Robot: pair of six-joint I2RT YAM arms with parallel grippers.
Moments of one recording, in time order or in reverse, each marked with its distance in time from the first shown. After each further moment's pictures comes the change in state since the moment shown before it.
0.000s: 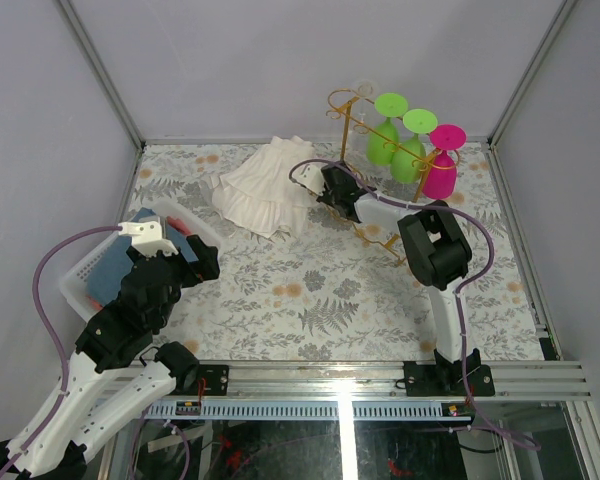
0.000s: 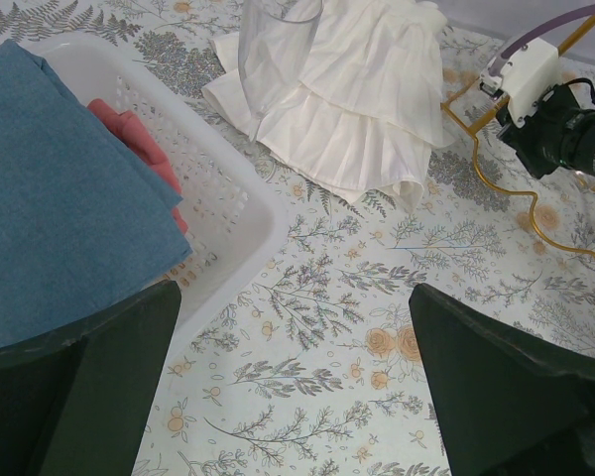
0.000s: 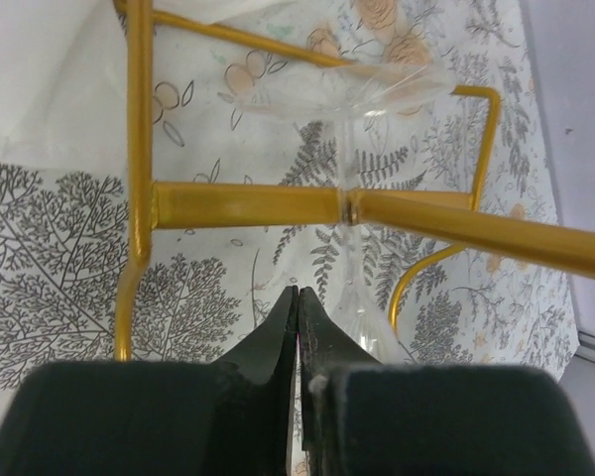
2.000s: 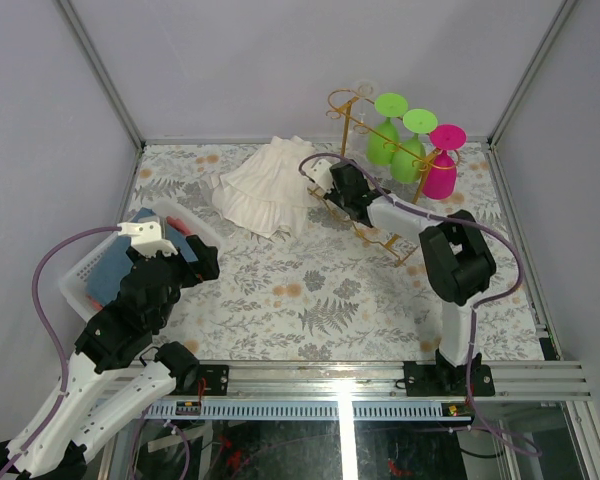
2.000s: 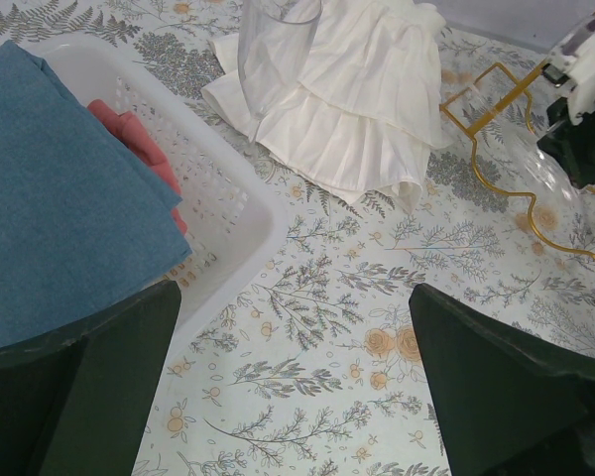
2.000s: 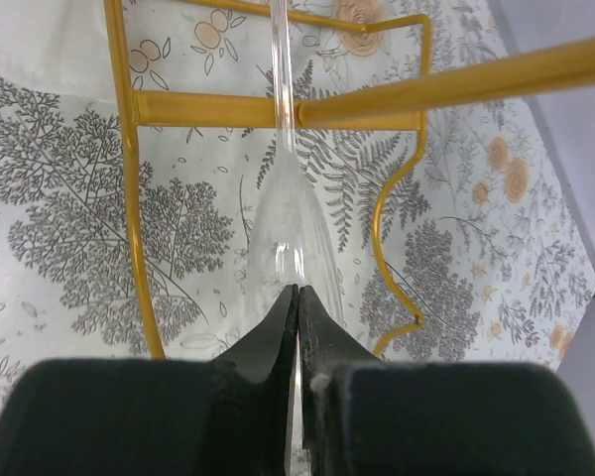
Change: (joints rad) left arm 0.000 -0.003 0.000 0.000 0.001 0.000; right arm 0.006 -0.166 -0.121 -0.037 0.022 0.136
